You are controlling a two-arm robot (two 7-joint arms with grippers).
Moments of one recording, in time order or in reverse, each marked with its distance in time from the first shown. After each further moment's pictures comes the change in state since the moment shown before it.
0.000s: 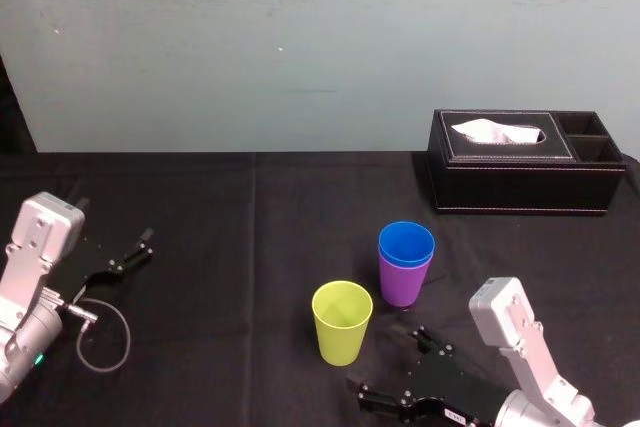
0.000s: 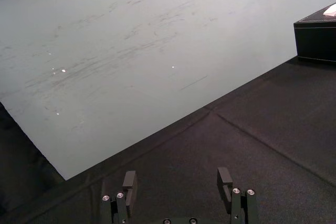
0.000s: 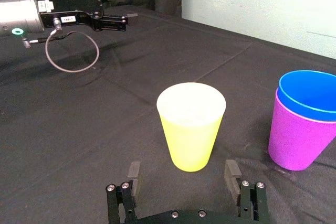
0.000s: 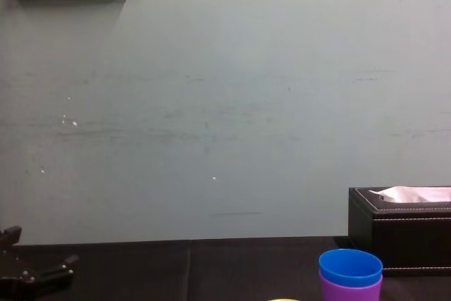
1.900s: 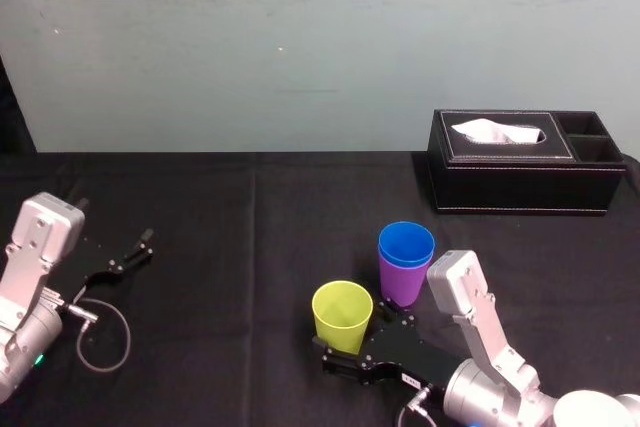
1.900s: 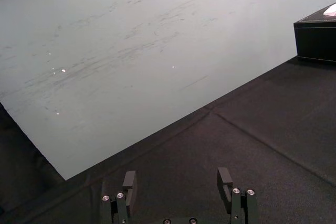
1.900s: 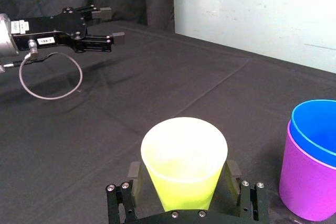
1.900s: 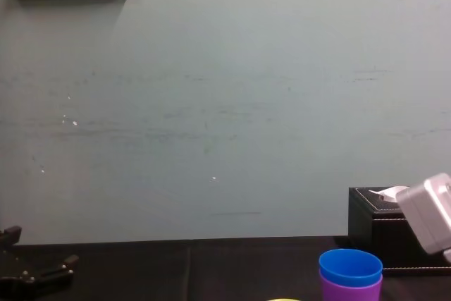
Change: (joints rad) left arm 0.000 0.000 0.000 0.000 0.000 0.000 0.000; right arm 0.124 -0.142 -0.037 0.164 -0.039 -0.037 -0.014
